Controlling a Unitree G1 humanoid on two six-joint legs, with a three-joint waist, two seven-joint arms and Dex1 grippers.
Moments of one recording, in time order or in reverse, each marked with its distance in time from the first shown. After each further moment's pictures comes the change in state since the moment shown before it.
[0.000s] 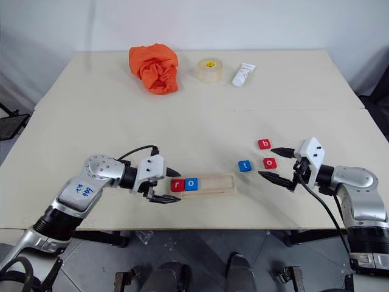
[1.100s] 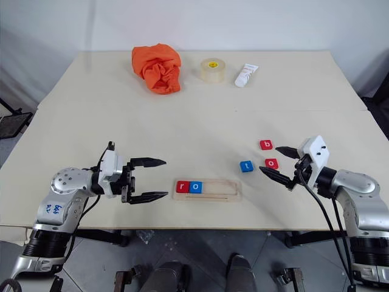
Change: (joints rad) left arm 0.243 -0.096 0.384 0.068 -0.290 -0.342 -0.140; right arm 0.111 0.016 -0.053 -0.178 0.066 0.184 -0.177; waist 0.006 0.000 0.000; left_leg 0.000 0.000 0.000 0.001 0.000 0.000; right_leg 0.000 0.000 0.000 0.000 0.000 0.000
